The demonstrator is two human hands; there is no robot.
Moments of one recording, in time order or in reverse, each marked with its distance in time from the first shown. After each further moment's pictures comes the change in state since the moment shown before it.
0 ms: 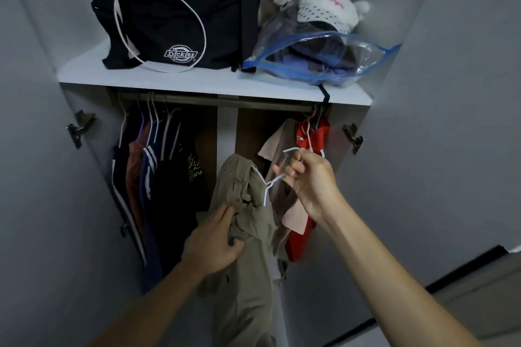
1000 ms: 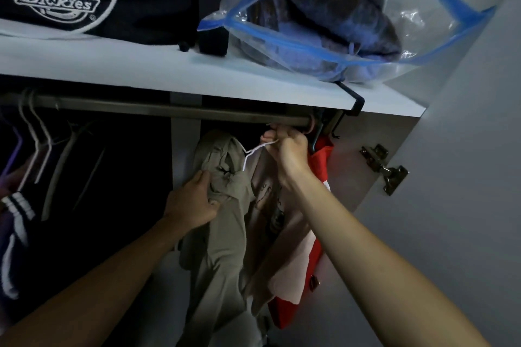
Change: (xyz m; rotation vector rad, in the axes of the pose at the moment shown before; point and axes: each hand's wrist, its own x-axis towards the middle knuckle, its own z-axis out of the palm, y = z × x) left_hand 0.330 -0.101 0.052 0.173 0.103 -0.055; right_hand 0.320 0.049 -0.058 -0.226 0.268 -0.300
